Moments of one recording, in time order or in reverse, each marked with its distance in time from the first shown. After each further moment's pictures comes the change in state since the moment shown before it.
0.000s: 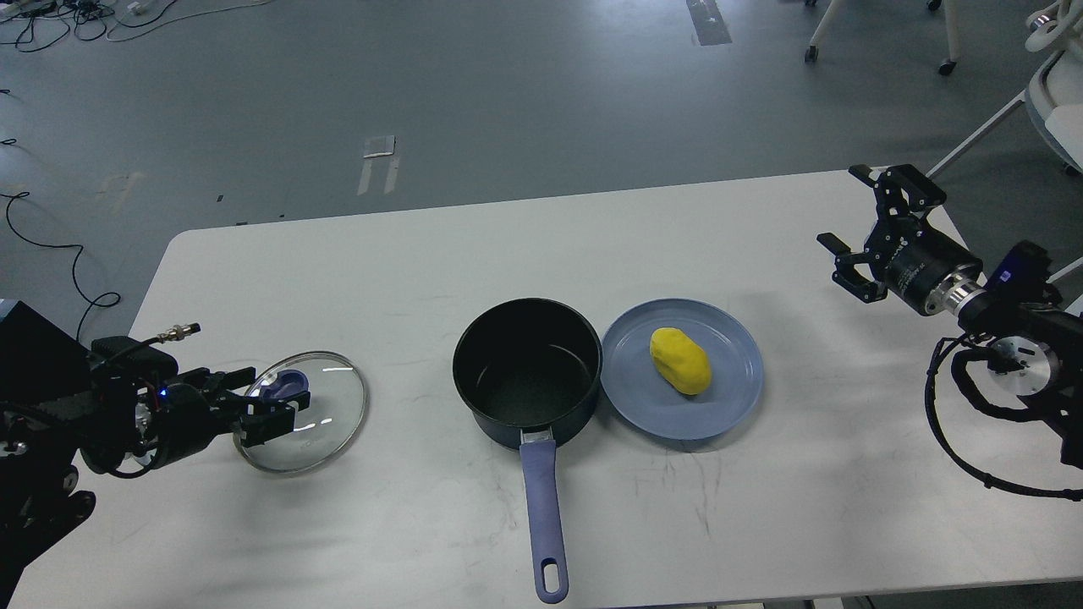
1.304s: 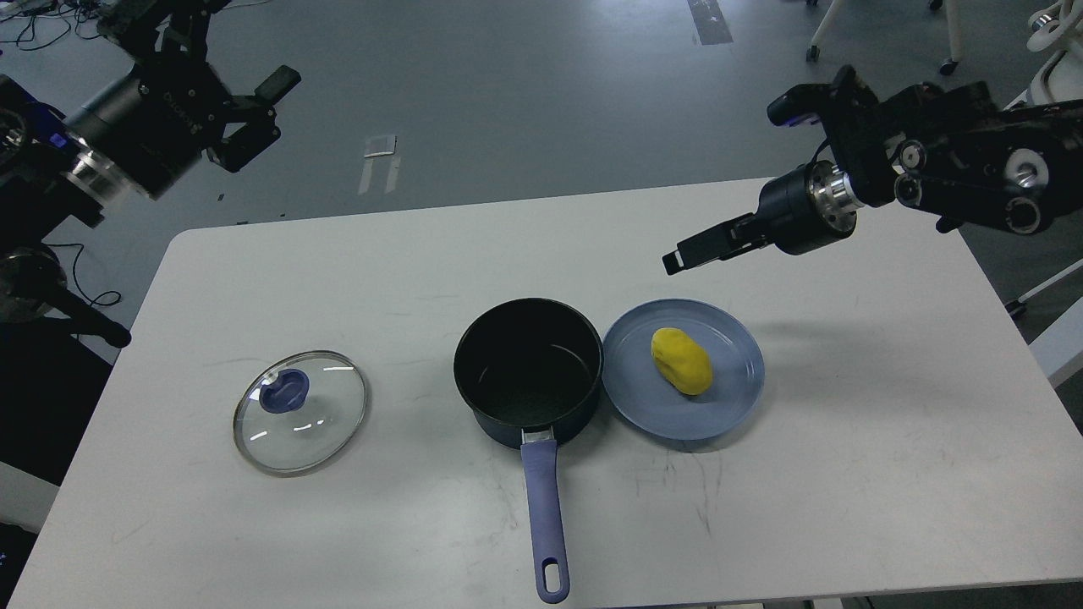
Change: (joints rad) left arm -0.333 -0.045 -0.217 -0.150 -1.474 -0.453 0.079; right arm 0.802 0.028 -0.897 0.355 -0.906 0.000 0.000
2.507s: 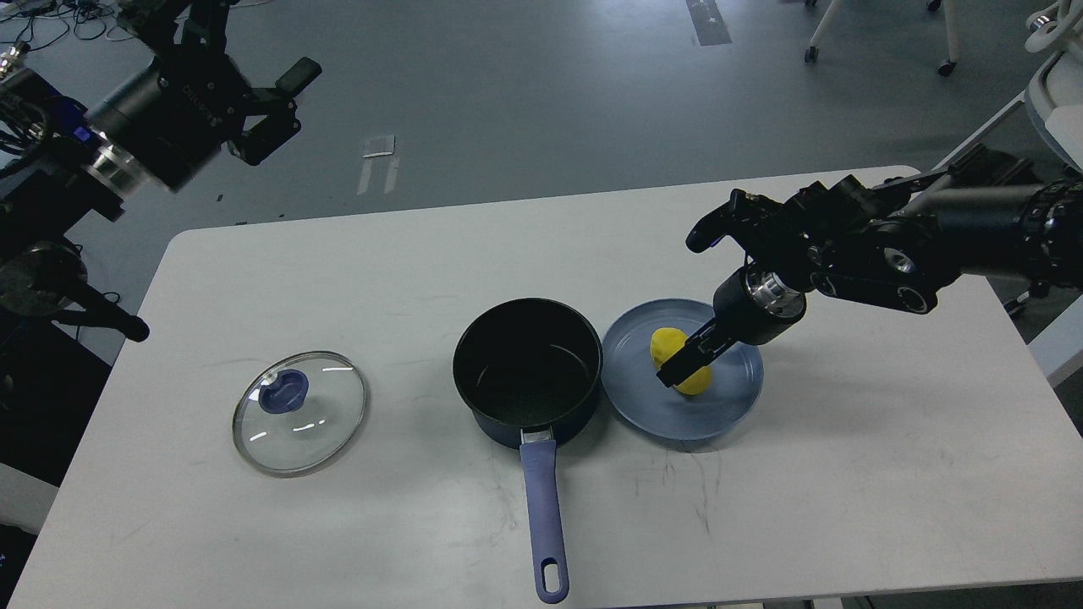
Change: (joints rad) left arm -0.002 -0.034 -0.018 0.006 0.000 -0.005 -0.002; right arm -0.071 0.243 -0.190 -0.095 -0.085 0.000 0.000
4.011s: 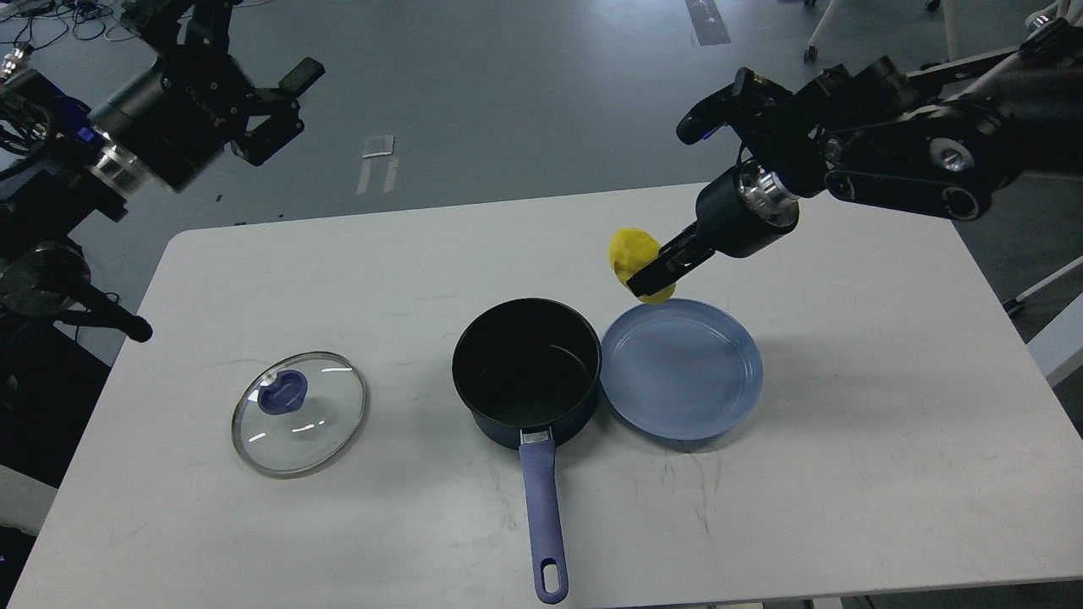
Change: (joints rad) left arm 0.002 -0.006 -0.001 -0.001 0.000 -0.002 0.000; right arm 0.239 -0.069 0.095 0.161 0.023 0.000 0.000
